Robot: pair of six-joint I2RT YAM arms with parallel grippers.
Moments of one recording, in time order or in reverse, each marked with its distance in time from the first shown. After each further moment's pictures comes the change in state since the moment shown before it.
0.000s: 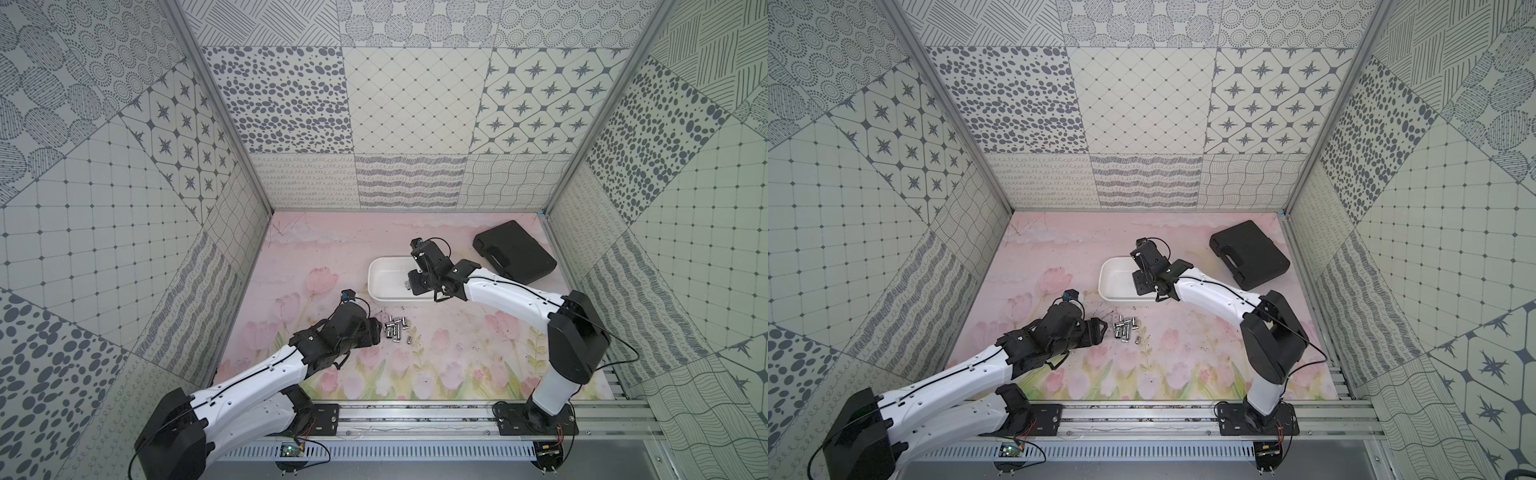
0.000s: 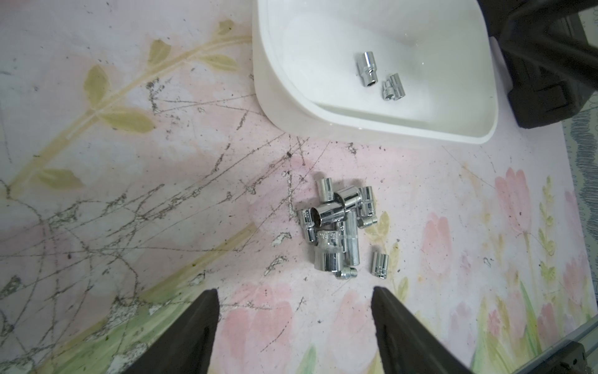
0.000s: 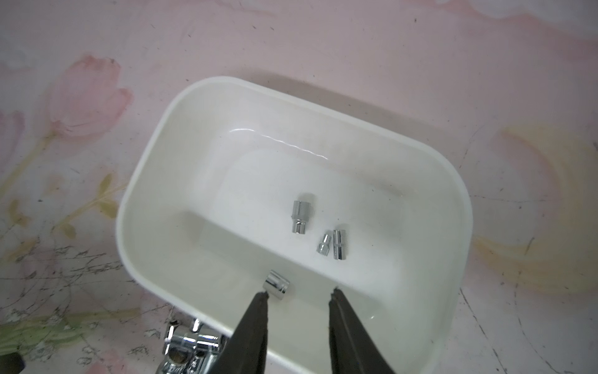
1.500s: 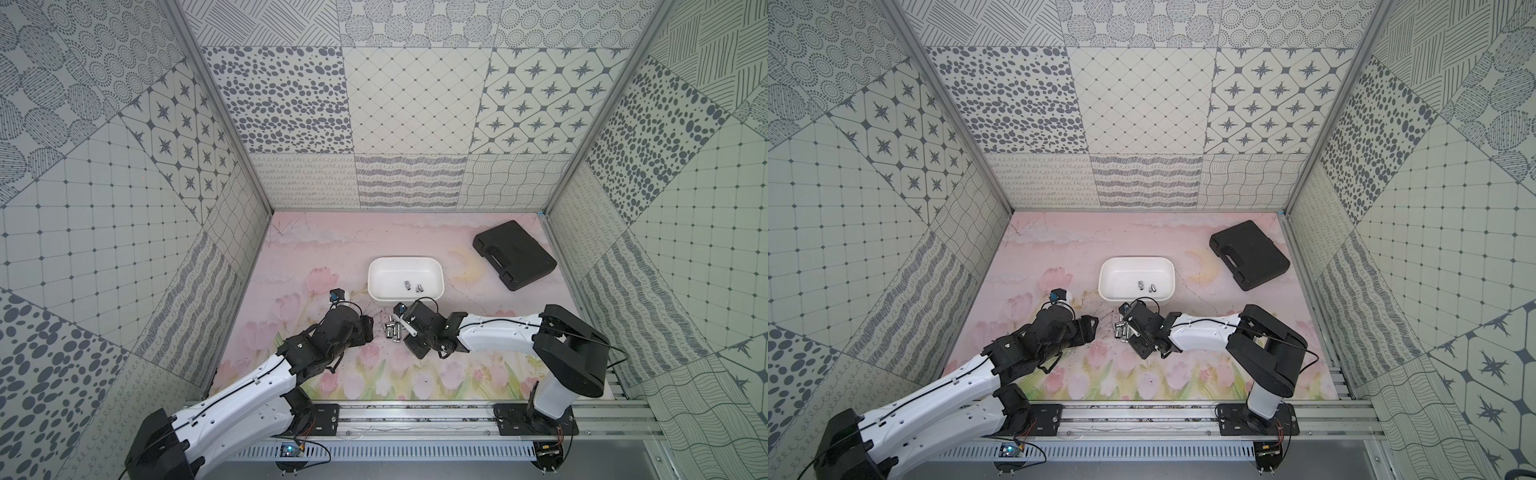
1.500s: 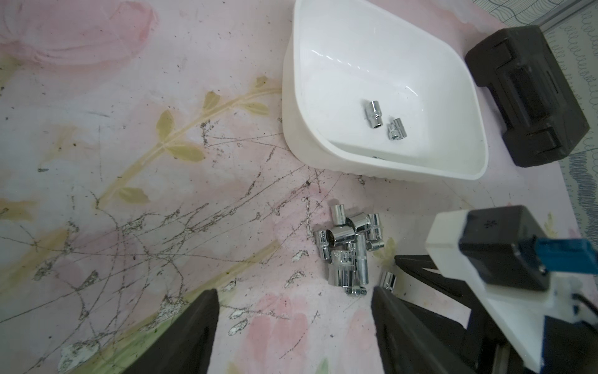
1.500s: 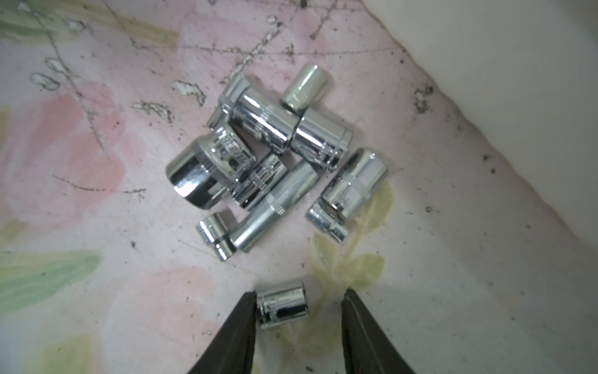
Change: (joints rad) left arm 0.000 -0.120 -0.013 -0.051 -0.113 -0.009; right arm 0.184 0.047 -0.394 0.230 -0.126 -0.162
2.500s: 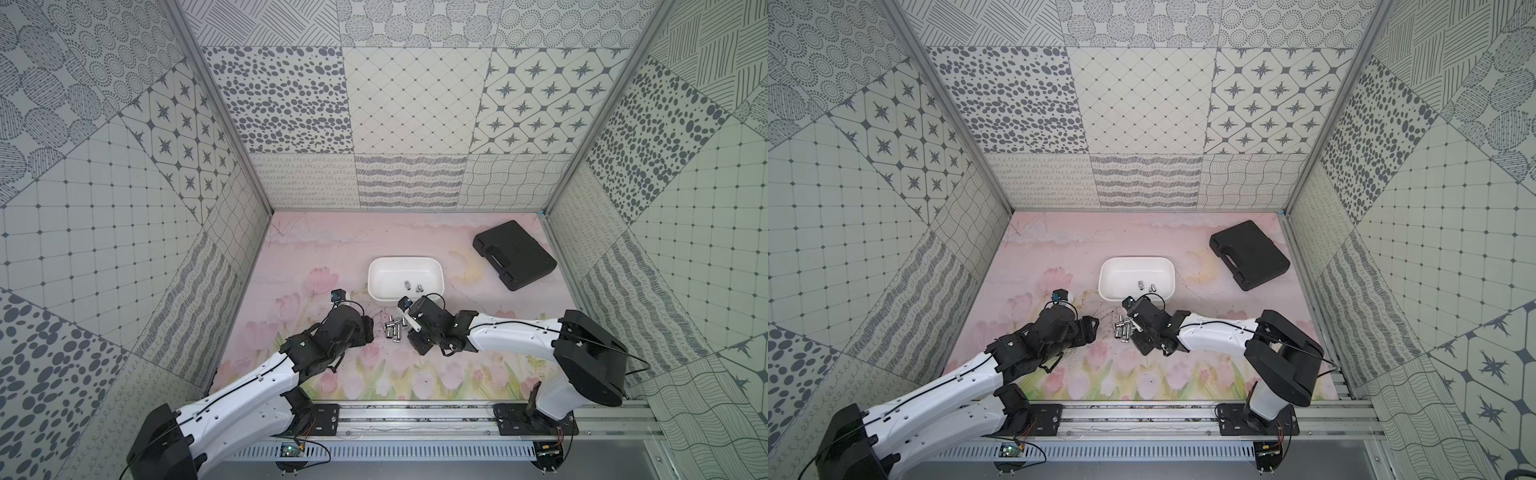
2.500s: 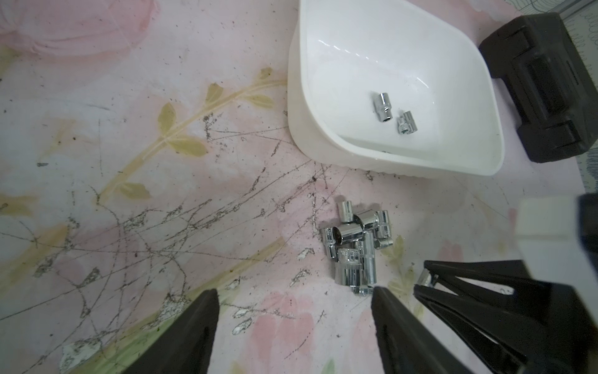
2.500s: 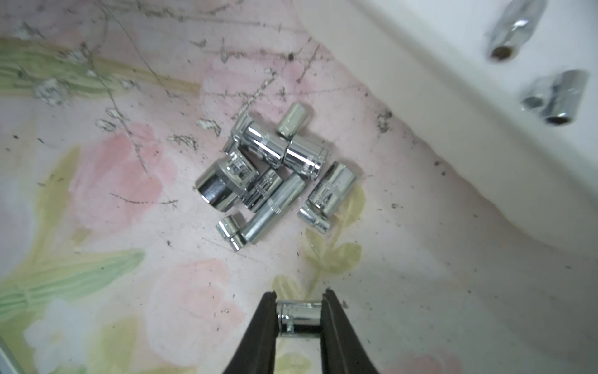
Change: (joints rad) left arm 0.000 0.028 0.000 0.001 0.000 0.000; right arm -0.007 -0.147 -0.020 -0.021 0.008 0.049
